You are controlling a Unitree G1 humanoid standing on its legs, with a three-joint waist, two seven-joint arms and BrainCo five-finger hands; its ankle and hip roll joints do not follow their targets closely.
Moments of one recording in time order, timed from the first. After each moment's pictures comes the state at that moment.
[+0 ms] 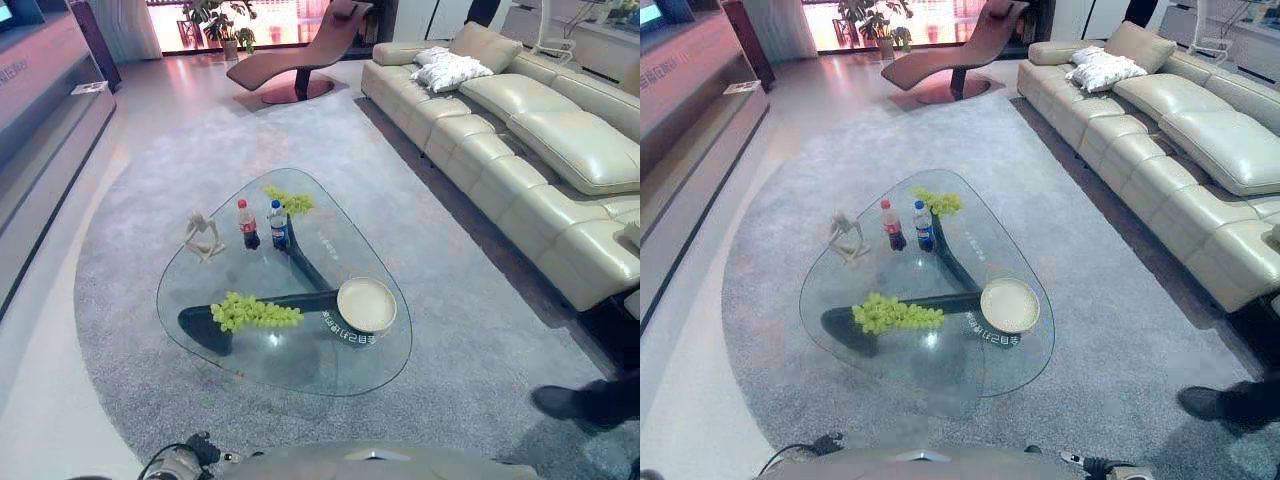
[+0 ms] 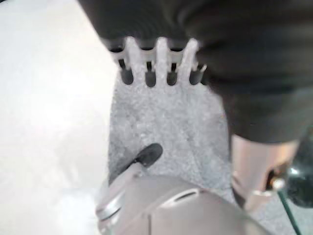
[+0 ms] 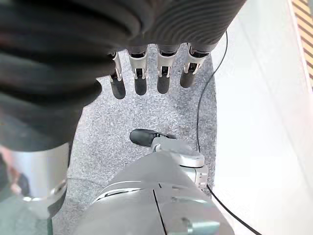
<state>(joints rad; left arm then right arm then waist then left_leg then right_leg) -0.01 0.28 -0.27 1.27 0.16 0.08 0.07 -0.01 -0.29 0.13 1.33 0.18 0.22 0.05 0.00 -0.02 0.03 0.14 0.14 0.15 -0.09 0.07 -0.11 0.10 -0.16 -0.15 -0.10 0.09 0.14</state>
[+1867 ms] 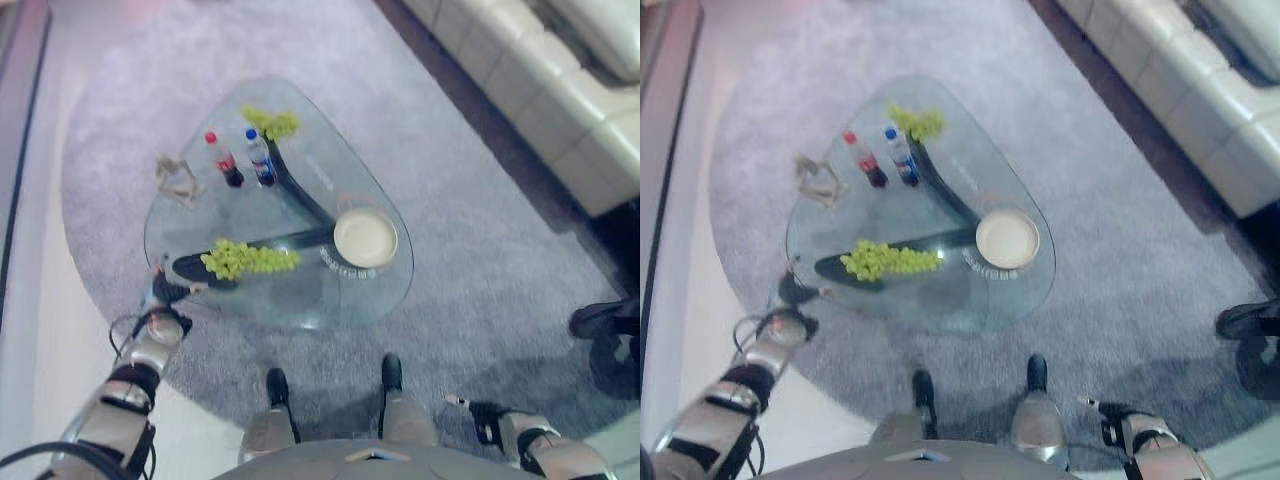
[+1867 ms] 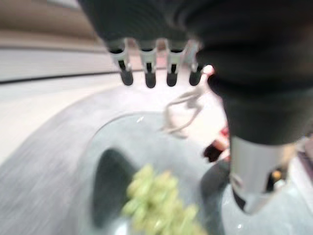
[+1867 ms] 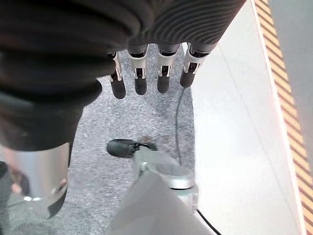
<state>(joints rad) -0.44 0.60 -0.30 0.91 0.15 -0.07 0.51 -0.21 -0.41 0.17 1.29 0.24 0.20 0.07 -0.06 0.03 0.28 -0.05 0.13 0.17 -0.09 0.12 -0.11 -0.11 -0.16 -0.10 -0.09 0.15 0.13</state>
